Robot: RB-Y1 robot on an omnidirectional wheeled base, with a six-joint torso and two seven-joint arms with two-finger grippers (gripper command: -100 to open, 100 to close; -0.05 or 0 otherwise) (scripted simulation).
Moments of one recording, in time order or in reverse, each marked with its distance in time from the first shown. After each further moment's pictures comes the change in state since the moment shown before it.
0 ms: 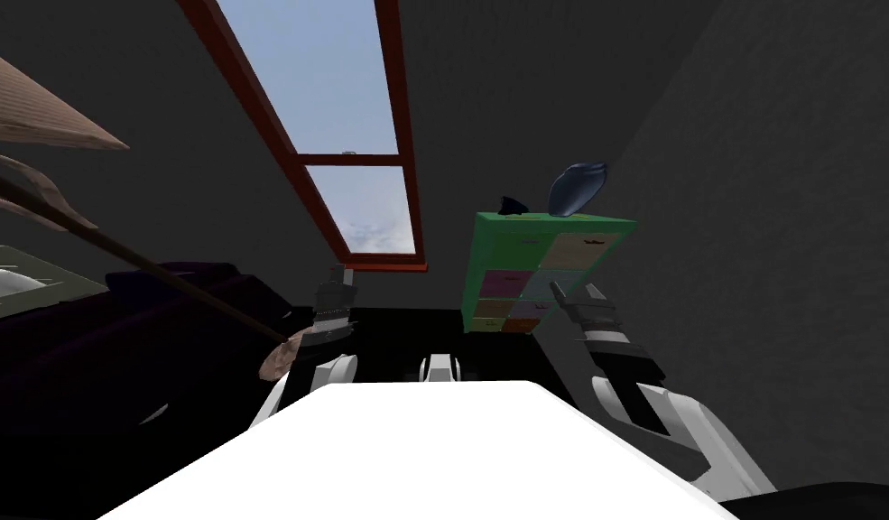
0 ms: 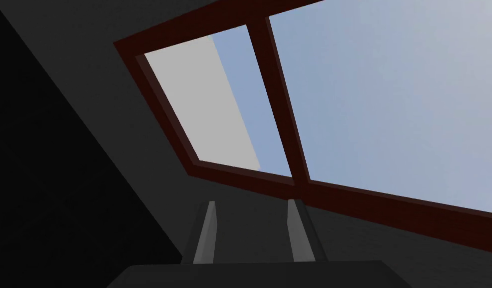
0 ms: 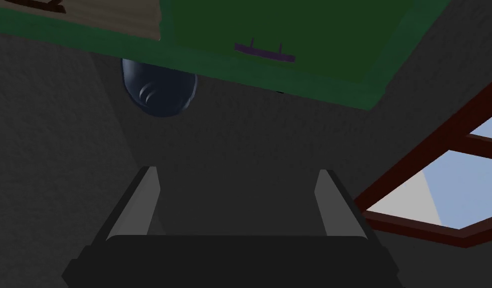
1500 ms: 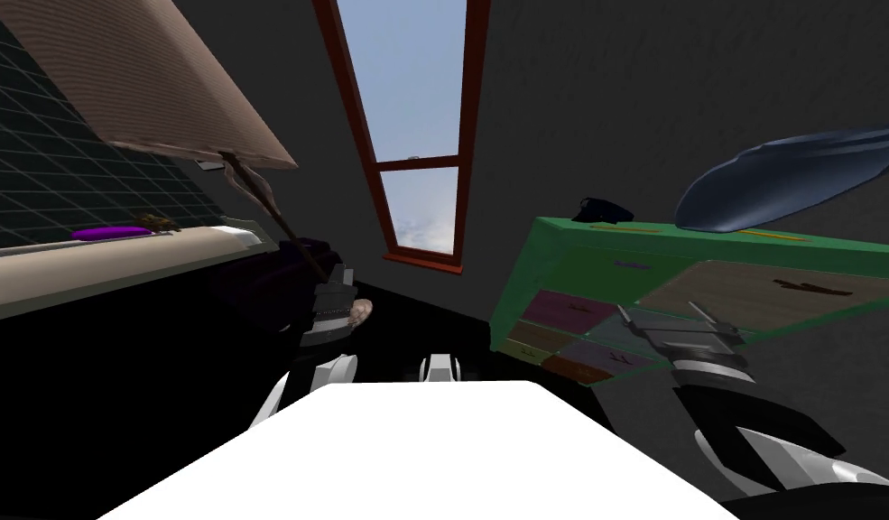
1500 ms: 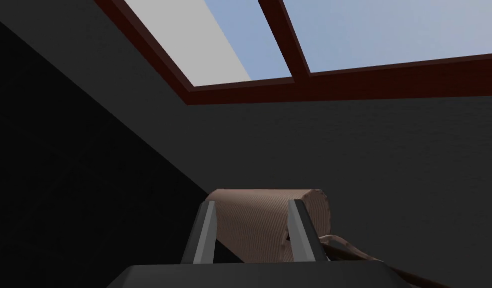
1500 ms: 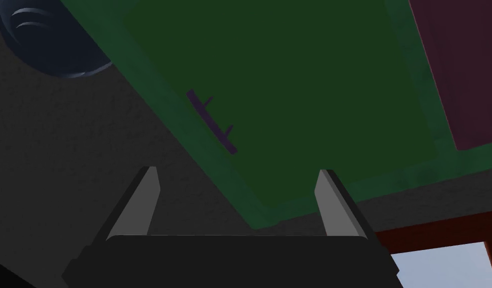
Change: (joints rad) left arm 0.000 0.000 0.000 0.000 0.000 0.000 0.000; right arm -0.003 -0.061 -0.343 0.169 0.342 0.032 0.371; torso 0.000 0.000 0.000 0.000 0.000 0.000
